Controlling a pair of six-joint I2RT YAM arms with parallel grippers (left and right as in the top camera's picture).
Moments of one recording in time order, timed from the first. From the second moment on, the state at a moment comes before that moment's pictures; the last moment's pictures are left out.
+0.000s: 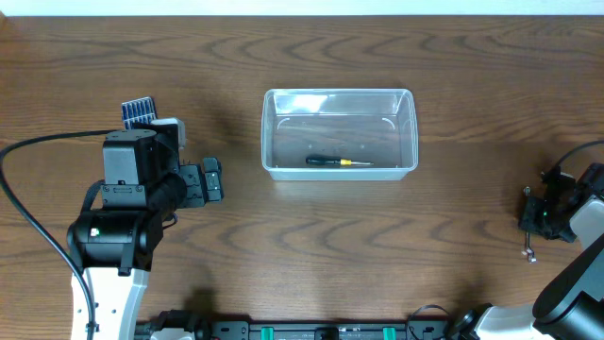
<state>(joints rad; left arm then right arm) -0.04 1.00 1.04 -0.94 0.10 -0.14 -0.69 1.63 0.78 -0.49 -0.07 -0.33</state>
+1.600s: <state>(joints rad) -0.04 1.00 1.04 -0.94 0.10 -0.14 0.19 1.65 1.69 -0.95 -0.17 -0.59</state>
